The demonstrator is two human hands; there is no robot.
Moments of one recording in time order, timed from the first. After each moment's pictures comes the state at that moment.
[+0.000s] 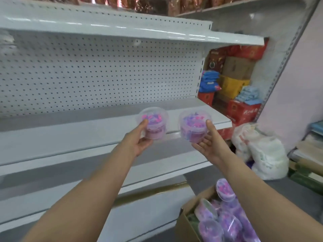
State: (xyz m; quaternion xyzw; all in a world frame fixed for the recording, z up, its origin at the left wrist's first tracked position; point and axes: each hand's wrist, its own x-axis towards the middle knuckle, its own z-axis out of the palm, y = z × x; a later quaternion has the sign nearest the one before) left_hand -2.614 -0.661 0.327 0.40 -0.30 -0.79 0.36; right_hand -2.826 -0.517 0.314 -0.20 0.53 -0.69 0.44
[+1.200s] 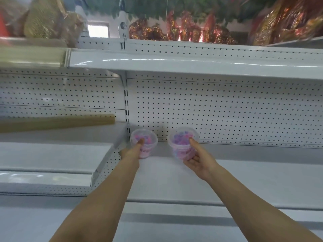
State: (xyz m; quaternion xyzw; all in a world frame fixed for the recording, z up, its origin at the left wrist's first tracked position) left_hand -2.114 -1.033 0.258 0.60 -0.26 -0.51 0.56; right_hand -2.356 -0.898 0.322 -0.26 0.48 -0.60 0.59
